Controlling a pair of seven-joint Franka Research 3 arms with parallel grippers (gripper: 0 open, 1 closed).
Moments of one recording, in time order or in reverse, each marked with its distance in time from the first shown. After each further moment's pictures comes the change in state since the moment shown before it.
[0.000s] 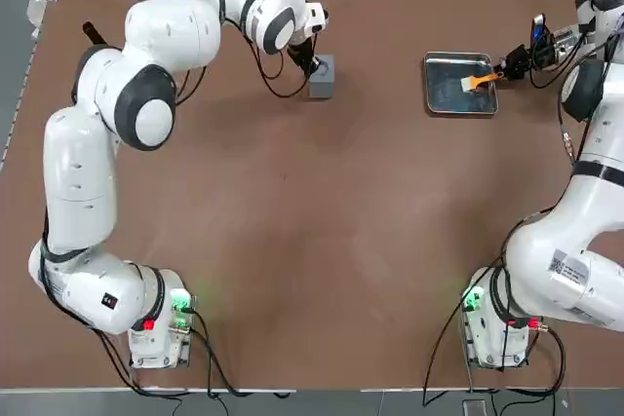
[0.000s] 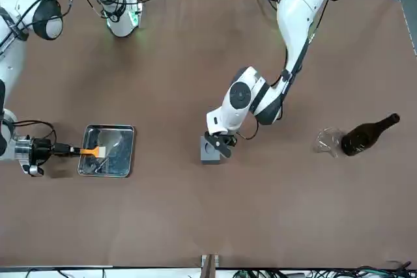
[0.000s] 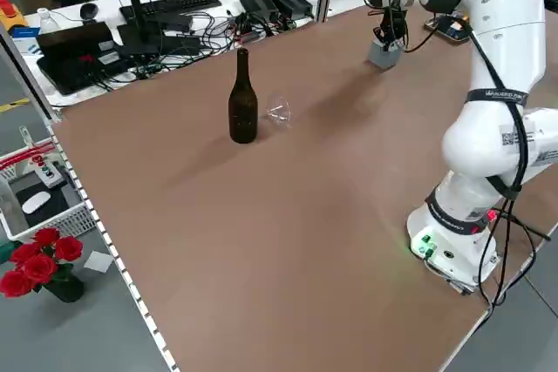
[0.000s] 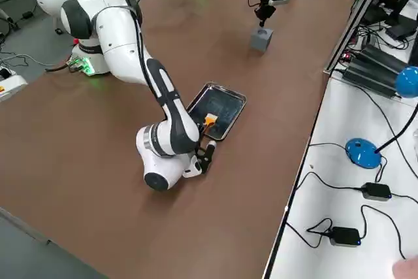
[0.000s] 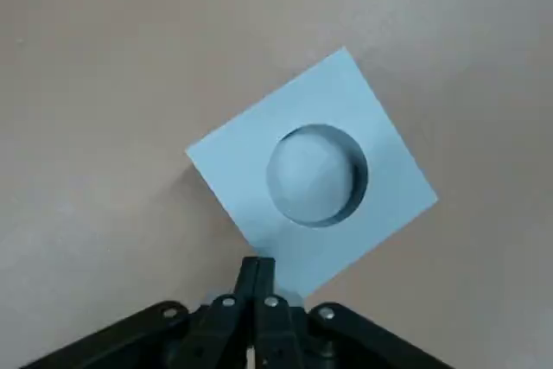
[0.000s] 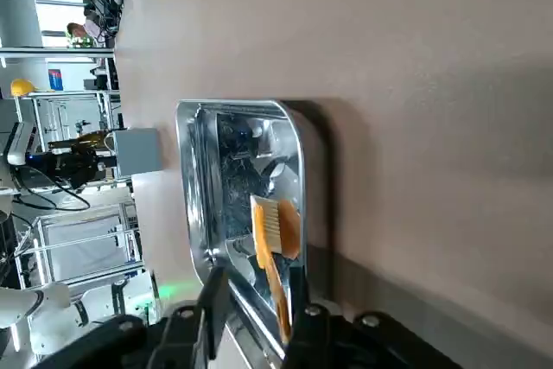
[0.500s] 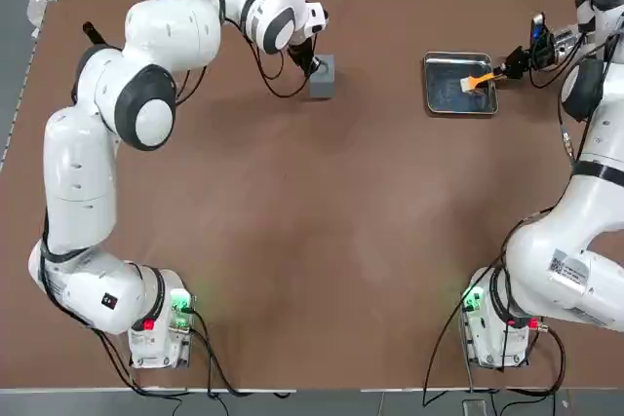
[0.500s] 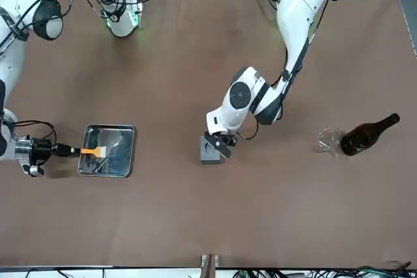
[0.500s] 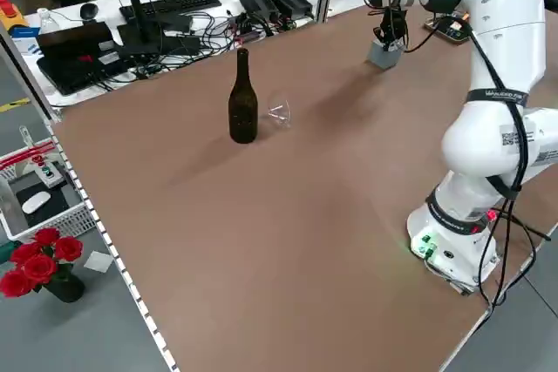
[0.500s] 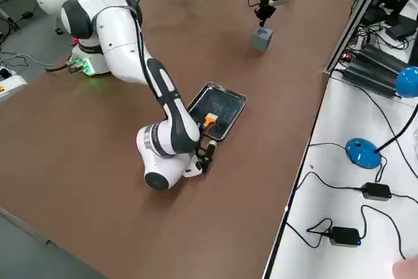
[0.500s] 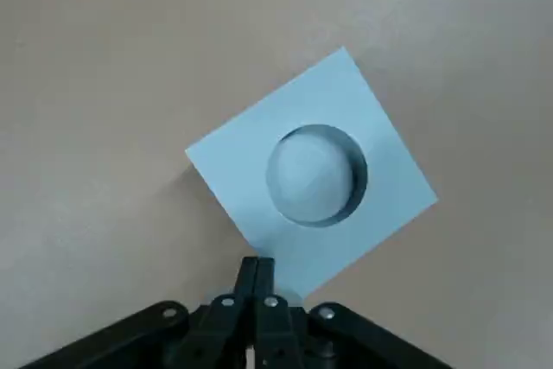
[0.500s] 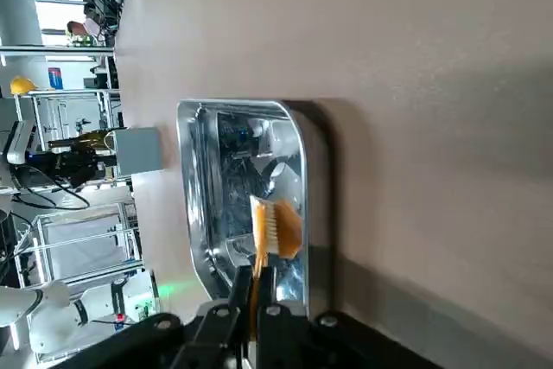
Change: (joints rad) left arm 0.000 0.000 0.000 0.000 0.000 0.000 0.000; right arm 0.003 0.000 0.000 0.001 0.000 0.000 -0.001
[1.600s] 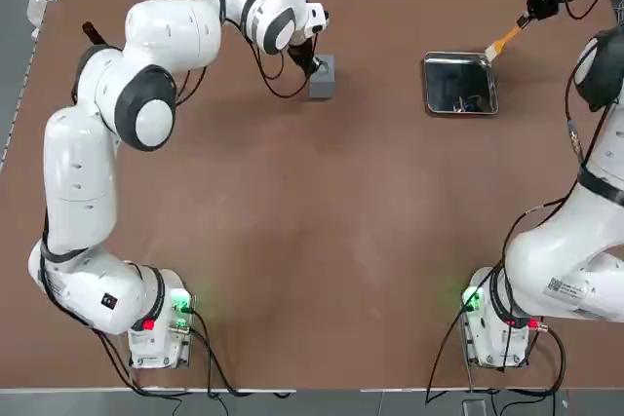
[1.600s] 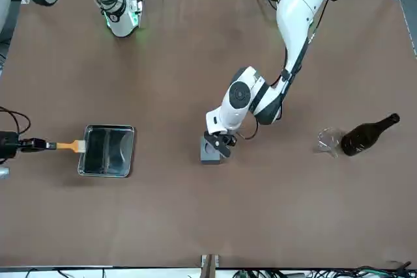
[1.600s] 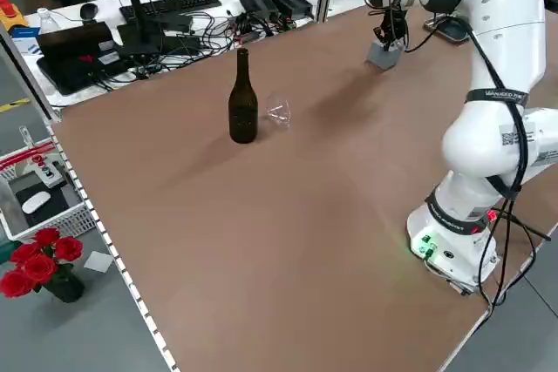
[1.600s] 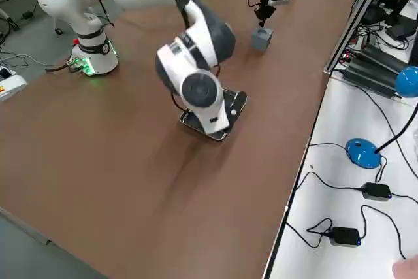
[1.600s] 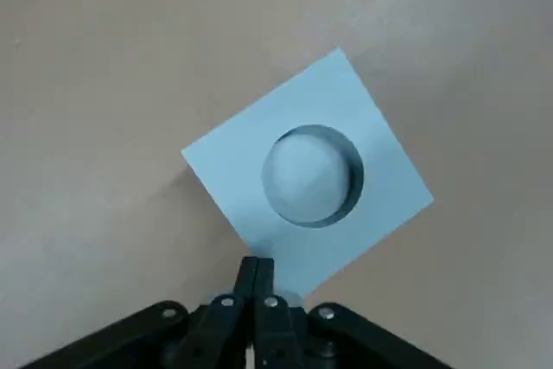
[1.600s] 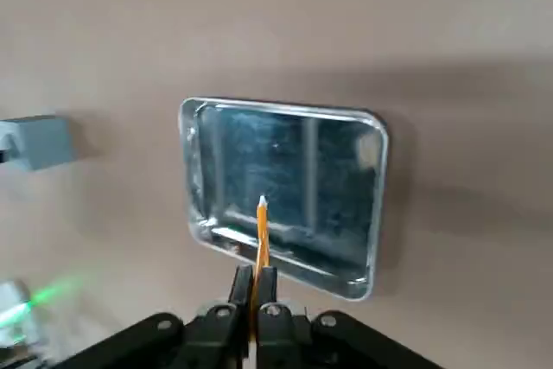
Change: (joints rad) left arm -0.003 0.001 0.000 0.002 0.000 0.000 0.000; right arm 0.190 -0.416 -0.007 -0.067 -0.453 0.147 0.330
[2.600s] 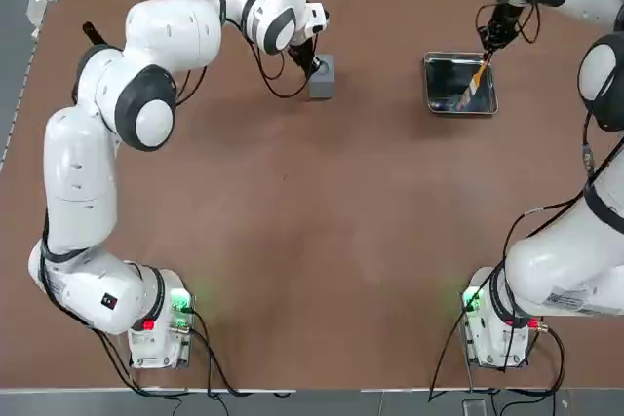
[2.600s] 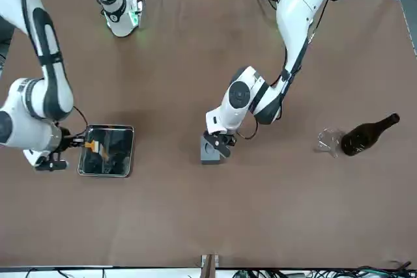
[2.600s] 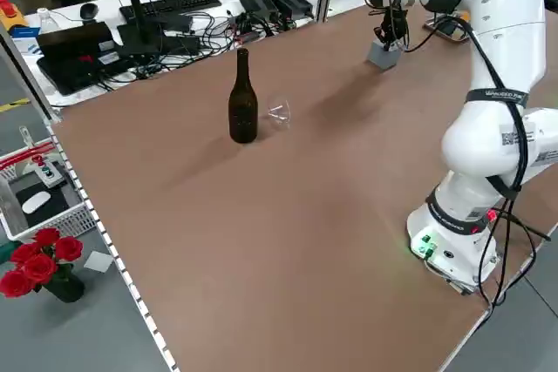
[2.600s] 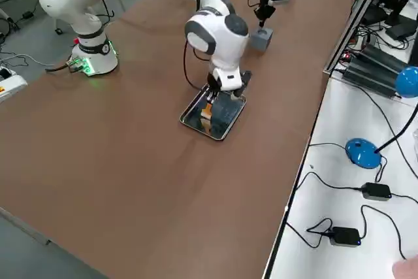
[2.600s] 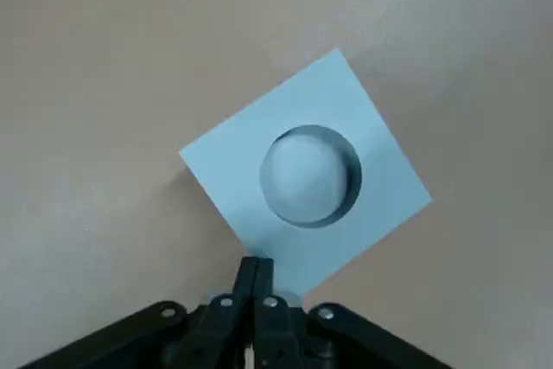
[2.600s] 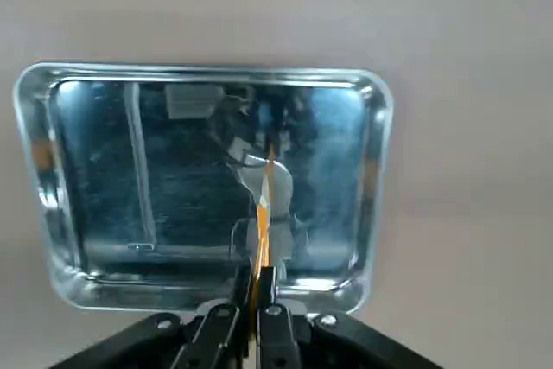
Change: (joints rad) left arm -0.001 0.000 0.000 0.001 0.000 0.000 0.000; right arm 0.098 -0.227 0.298 -0.532 -0.584 0.494 0.542
